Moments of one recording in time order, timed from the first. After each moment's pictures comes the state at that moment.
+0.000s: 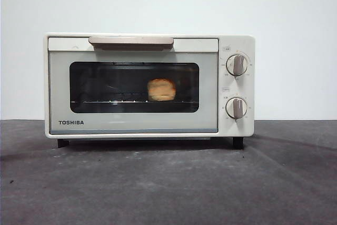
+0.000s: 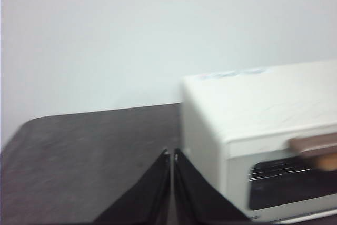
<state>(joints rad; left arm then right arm) -0.03 0.34 0.58 -0.26 0.08 0.06 0.71 0.91 0.92 -0.56 0.00 0.16</state>
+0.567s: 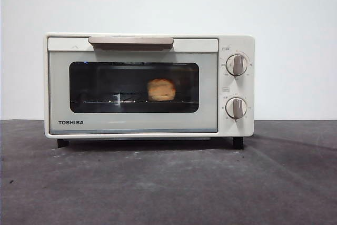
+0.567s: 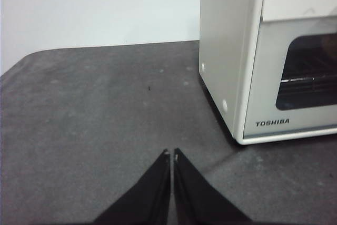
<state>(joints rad) 0.01 0.03 0.11 -0.20 0.05 0.07 0.71 0.91 0.92 -0.56 0.00 0.16</state>
